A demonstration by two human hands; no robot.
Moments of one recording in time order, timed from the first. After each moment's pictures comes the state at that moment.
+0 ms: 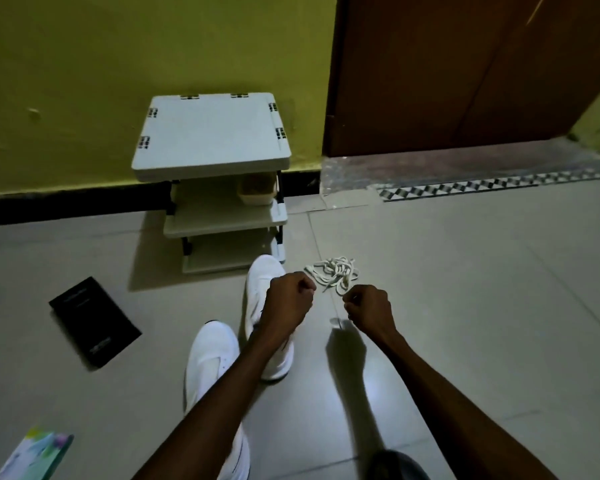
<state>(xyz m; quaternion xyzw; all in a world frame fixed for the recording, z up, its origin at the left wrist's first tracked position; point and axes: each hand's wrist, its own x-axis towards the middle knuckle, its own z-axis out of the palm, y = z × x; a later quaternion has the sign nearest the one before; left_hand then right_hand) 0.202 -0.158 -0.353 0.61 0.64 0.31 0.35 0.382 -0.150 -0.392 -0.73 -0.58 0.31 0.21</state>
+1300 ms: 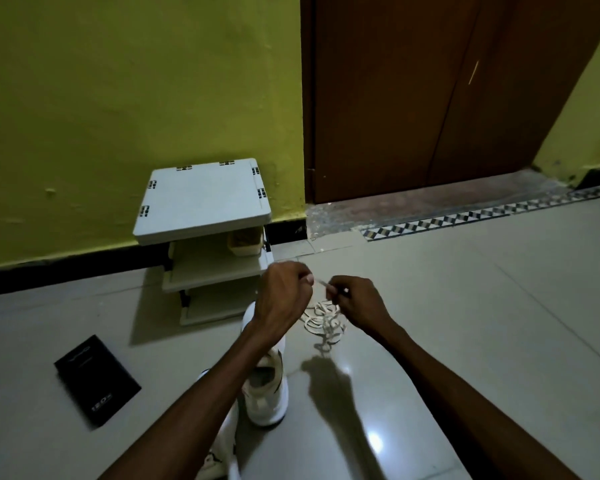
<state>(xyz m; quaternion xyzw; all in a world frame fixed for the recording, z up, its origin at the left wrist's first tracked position) 0.222 -0.143 -0.235 0.72 0.58 0.35 0.14 0.393 -0.125 -0.298 -0.61 -0.70 0.22 0.28</state>
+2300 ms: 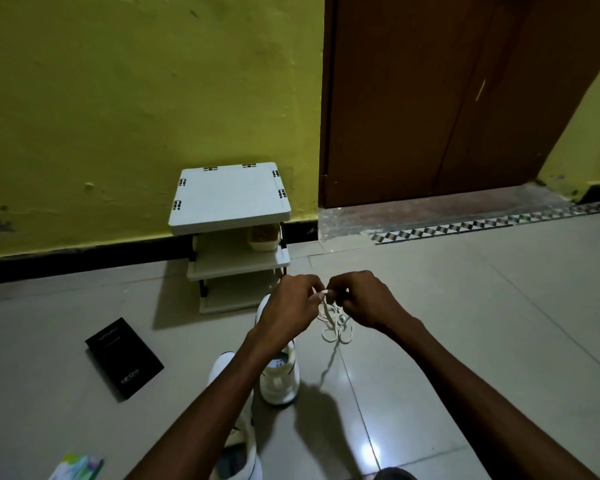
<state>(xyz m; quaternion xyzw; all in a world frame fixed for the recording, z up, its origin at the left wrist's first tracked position) 0.200 -0.199 -0.221 0.74 0.59 0.26 0.19 0.367 -0.185 -0.222 -0.57 -0.79 0.16 0.17</state>
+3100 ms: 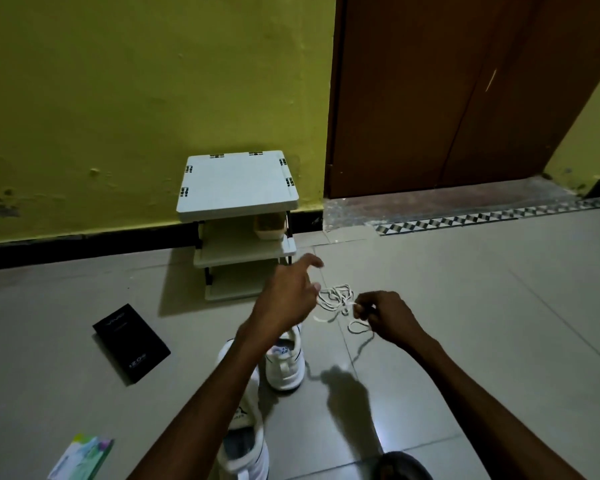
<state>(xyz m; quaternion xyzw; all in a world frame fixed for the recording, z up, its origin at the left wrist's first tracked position) 0.178 -0.220 -0.202 0.72 0.58 0.29 0.25 0.396 -0.203 -0.280 -0.65 -0.71 0.22 0.17</state>
